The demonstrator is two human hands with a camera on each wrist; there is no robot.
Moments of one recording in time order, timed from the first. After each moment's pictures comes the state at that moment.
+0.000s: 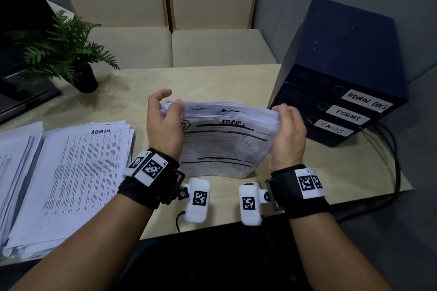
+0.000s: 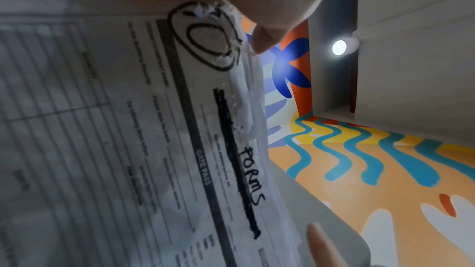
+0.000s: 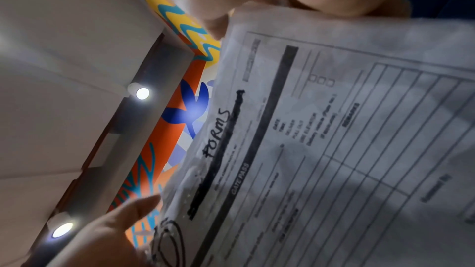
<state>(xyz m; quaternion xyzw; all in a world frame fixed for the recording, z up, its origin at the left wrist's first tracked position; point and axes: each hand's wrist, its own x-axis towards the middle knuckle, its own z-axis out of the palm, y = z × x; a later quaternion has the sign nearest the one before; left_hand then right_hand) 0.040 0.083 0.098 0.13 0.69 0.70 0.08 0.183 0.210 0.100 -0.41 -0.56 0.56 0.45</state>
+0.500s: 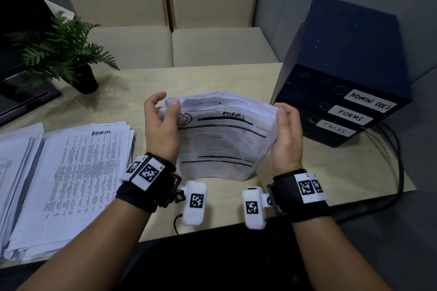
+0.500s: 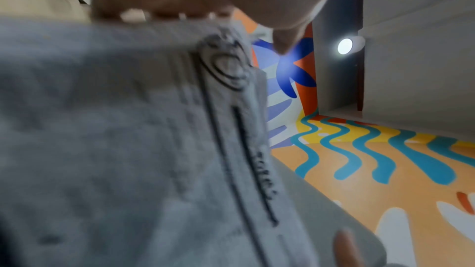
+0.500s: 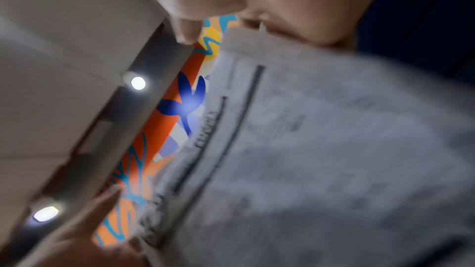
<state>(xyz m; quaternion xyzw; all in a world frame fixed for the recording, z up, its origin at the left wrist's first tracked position) 0.035 0.080 0.093 0.13 0.66 0.74 0.11 0.189 0.211 0.093 -0.34 -0.59 0.58 0.44</state>
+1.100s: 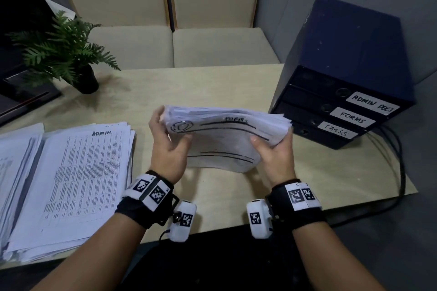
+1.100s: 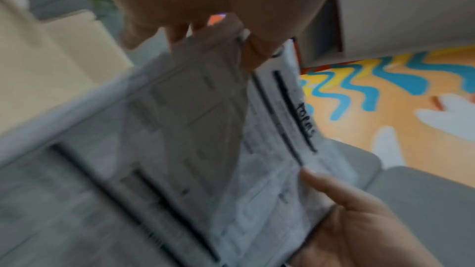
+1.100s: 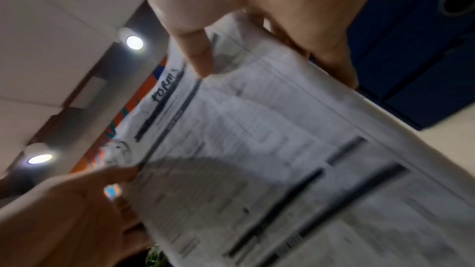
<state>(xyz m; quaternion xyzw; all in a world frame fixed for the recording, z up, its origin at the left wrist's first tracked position) 0.045 0.060 0.061 0.24 0.70 0.66 0.15 0.194 0.204 0.057 -0.39 -0.61 0.59 0.36</state>
